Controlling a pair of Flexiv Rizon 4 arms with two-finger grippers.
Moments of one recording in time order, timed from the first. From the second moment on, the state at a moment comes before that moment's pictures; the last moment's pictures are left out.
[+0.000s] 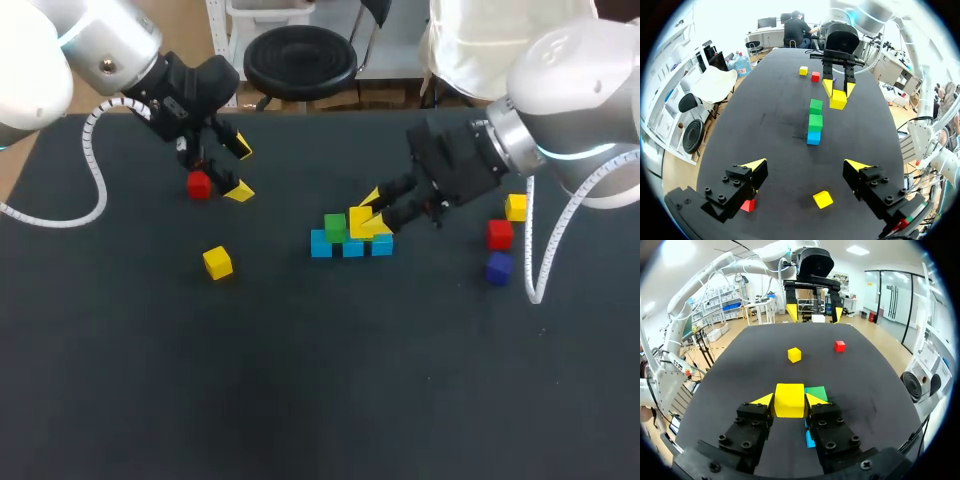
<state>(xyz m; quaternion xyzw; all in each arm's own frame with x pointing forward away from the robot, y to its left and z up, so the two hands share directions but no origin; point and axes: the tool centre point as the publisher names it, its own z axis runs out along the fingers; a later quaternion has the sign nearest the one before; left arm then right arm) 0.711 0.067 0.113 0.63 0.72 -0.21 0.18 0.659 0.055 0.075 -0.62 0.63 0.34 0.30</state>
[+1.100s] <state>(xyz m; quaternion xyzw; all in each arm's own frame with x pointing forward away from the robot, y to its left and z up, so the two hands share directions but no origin) 0.711 0.067 0.113 0.63 0.72 -0.21 0.18 0.678 0.059 0.070 -0.63 0.62 0.36 0.30</state>
